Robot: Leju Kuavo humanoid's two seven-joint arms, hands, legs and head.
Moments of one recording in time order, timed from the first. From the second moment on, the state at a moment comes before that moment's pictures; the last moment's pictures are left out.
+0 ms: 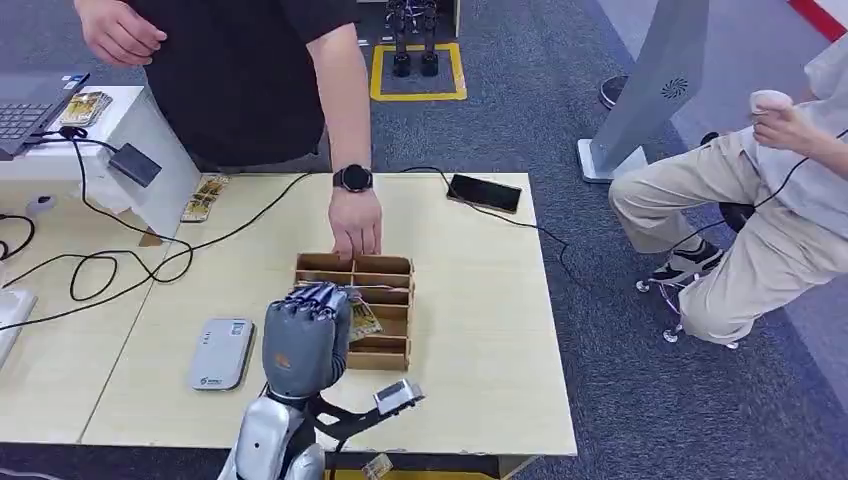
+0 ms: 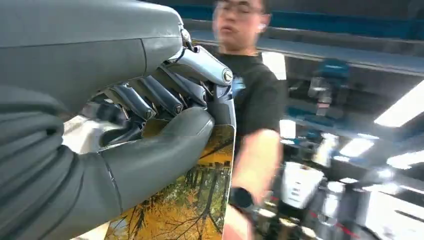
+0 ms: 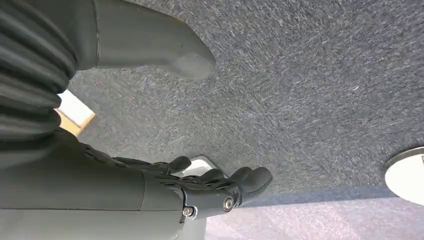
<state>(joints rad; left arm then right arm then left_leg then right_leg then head) -0.03 -0.20 -0.38 -1.50 -1.43 0.71 -0.16 -0.14 0.32 -1.54 -0.60 1.24 -0.69 -0.42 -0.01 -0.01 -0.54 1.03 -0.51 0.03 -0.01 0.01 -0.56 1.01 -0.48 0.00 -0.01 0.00</state>
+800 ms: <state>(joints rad) -0.15 -0.23 -0.21 -1.35 -0.63 0.70 -0.39 -0.14 0.33 -1.54 -0.63 1.26 -0.69 -0.43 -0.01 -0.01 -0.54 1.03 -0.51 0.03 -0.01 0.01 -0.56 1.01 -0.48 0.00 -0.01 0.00</state>
